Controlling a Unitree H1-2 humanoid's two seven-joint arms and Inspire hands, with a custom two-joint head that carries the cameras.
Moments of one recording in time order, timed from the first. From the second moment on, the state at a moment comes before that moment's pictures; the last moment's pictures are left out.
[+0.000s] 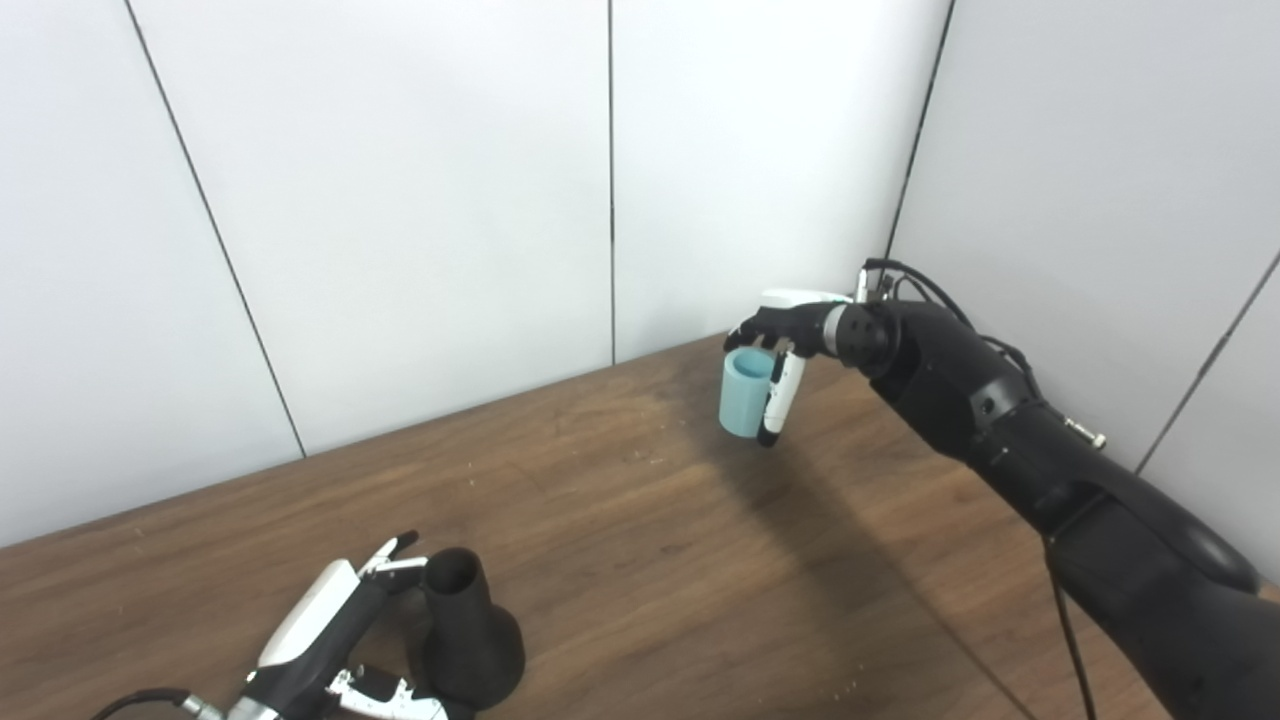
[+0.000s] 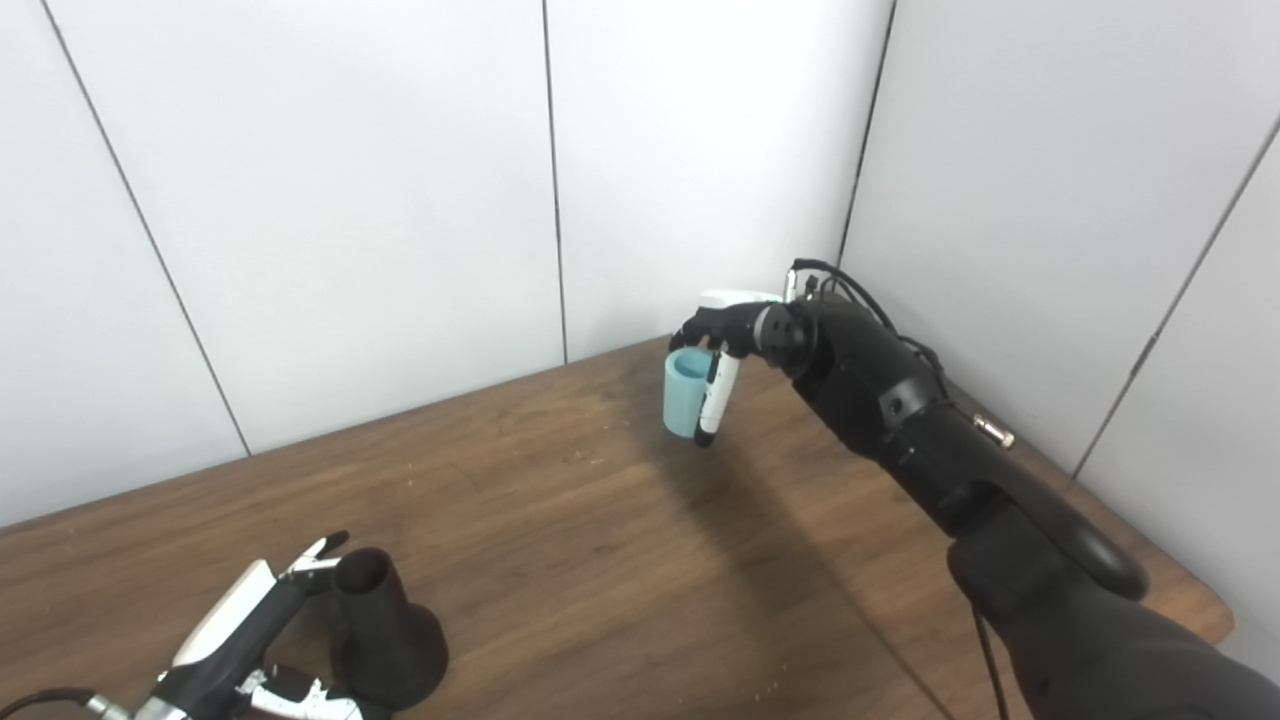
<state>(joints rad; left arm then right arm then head) -0.53 0.31 -0.57 0.51 0.31 -0.48 -0.09 -0.76 -0.74 0.32 0.46 -0.58 0.32 0.53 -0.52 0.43</state>
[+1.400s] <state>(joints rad) -0.49 0.33 -0.53 0.47 0.29 -0.48 -0.13 -0.73 -0.71 0.32 0.50 -0.62 0.18 0.37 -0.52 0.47</state>
